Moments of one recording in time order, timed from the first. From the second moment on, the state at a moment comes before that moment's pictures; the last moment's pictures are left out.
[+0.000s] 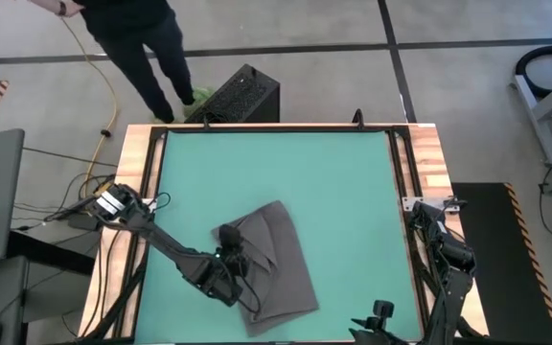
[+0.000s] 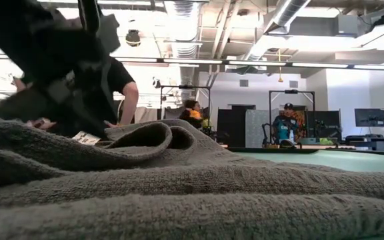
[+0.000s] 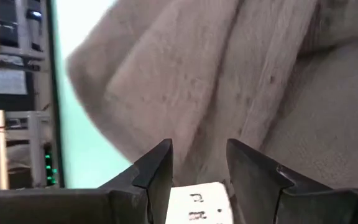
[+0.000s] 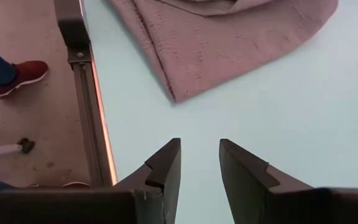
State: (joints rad) left arm -0.60 1.84 1.07 -0.63 -0.85 -0.20; right arm 1.14 2.20 2.06 -1.57 0.72 1.36
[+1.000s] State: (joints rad) left arm -0.49 1.85 1.01 -0.57 -0.83 -0.12; right arm 1.13 2.20 2.06 -1.57 0.71 1.39
